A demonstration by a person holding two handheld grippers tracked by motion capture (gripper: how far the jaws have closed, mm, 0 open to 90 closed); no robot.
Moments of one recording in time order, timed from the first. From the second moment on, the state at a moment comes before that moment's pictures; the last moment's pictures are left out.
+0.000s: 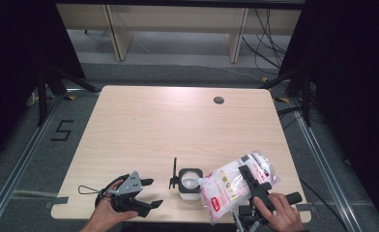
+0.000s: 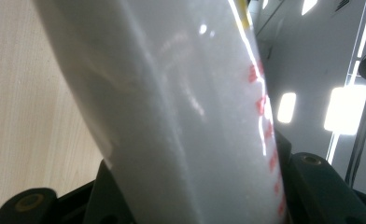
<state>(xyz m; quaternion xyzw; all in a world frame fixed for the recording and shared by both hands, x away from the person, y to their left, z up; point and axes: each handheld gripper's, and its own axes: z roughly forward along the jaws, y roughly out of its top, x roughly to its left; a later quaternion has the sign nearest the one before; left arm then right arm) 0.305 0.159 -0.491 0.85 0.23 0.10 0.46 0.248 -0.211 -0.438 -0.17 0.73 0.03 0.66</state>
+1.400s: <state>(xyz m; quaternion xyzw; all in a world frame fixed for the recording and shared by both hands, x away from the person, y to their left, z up) 0.303 0.157 -0.492 0.85 0.24 0.09 0.47 0.246 -0.208 -0.439 -0.17 0.73 0.02 0.66</state>
